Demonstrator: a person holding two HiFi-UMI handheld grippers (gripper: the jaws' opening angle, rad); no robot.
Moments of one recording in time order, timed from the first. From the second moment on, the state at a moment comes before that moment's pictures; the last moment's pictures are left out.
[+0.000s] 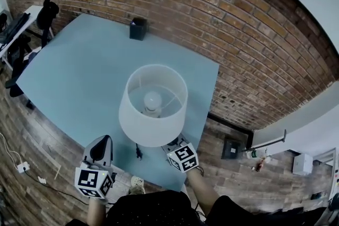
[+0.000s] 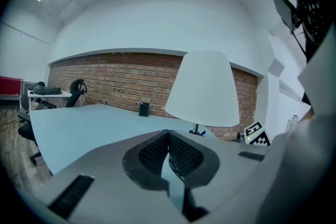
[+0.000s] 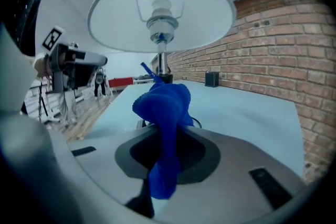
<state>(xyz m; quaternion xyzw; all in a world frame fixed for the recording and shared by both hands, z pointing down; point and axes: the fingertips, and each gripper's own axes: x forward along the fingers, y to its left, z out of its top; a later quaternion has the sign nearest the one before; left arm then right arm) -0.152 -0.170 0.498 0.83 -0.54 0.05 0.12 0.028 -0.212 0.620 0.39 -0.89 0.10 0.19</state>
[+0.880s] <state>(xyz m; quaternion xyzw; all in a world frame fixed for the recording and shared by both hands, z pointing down) -0.156 -0.162 0.512 0.80 -0.58 0.11 0.12 0.009 -0.289 0.541 -0.06 -0.91 0.41 -0.05</state>
